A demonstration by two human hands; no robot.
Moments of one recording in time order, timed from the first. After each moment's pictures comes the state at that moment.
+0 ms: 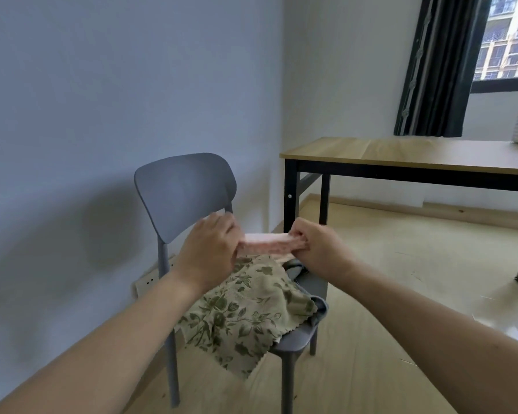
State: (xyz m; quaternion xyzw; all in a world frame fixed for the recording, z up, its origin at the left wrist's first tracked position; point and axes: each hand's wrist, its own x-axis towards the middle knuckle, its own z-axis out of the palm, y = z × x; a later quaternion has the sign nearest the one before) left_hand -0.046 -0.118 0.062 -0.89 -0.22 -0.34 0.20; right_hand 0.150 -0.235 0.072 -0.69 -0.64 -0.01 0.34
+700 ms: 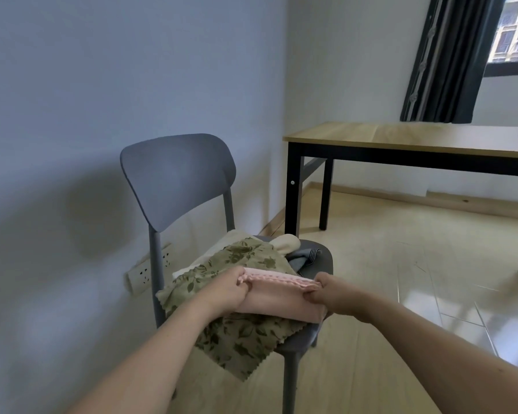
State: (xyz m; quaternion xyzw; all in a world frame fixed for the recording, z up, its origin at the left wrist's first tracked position) left_hand -0.015 -0.099 -0.026 -0.86 -0.42 -0.12 -0.27; right_hand 0.186 -0.215 -0.025 -0.78 -0.49 0.31 0.23
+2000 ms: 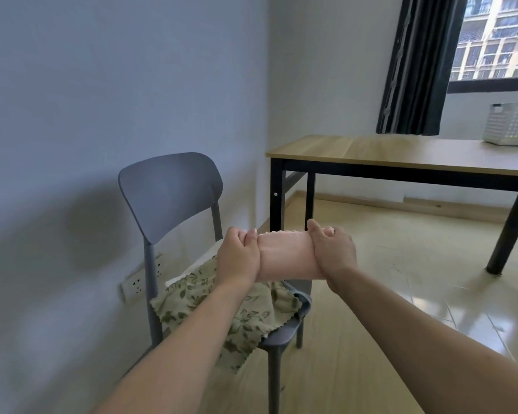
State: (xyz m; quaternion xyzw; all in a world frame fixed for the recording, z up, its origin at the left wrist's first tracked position) left_hand 0.026 -0.173 0.058 -0.68 -0.43 -0.46 -0.36; right_hand 0.167 -0.246 0.064 -0.73 -0.26 0.16 0.61
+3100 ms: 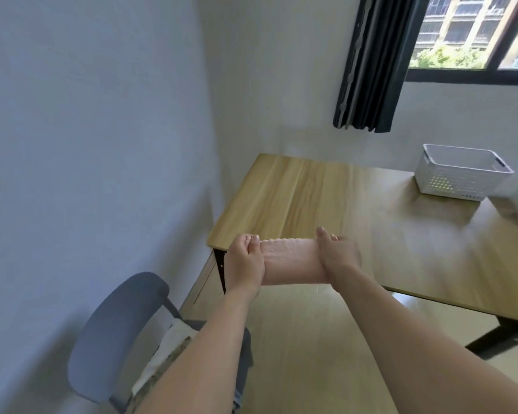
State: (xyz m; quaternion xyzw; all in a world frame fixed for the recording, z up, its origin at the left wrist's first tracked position) left_hand 0.291 -0.145 0.526 -0.68 -0.47 -0.34 -0.44; right_hand 0.424 -0.232 0.538 -0.81 -0.05 0.23 0.53
